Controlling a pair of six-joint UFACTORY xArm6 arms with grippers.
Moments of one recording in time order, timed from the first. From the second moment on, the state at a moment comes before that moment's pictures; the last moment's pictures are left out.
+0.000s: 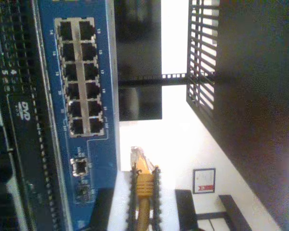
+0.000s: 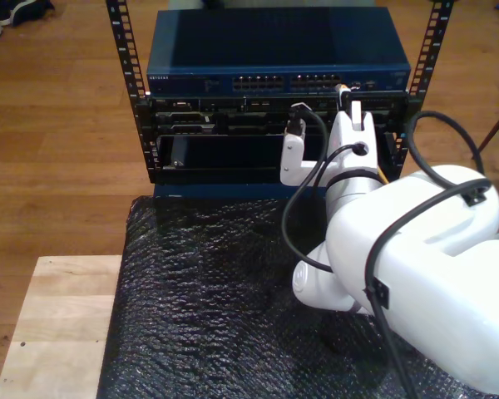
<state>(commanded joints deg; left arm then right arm) 81.7 -28.2 -6.4 2.2 60.5 -177.3 28.7 32.7 -54.0 34.1 -78.4 -101.5</state>
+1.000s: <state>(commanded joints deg) 81.7 -28.2 -6.4 2.2 60.5 -177.3 25.3 36.8 -58.3 33.9 -78.2 -102.4</state>
